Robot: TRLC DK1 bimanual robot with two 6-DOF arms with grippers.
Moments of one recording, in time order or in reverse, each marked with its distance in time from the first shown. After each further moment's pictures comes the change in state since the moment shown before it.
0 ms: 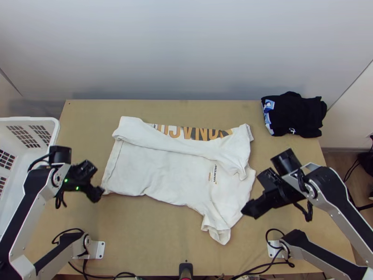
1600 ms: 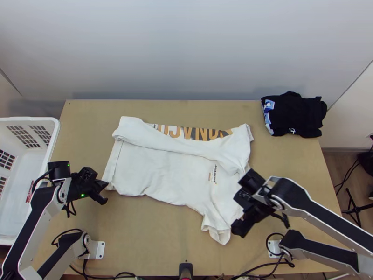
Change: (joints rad) left arm 0.069 -0.108 -0.253 0.320 0.231 -0.127; right arm 0.327 0.097 -0.192 0.188 0.060 0.055
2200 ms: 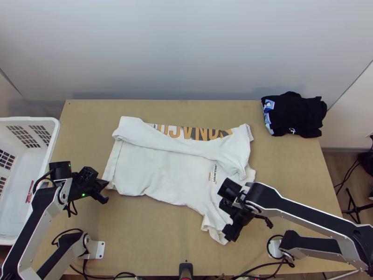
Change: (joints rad) left arm -0.018 -0.007 -0.008 0.035 -0.015 -0.029; right arm 0.171 0.182 -0.013 0.104 0.110 -0.002
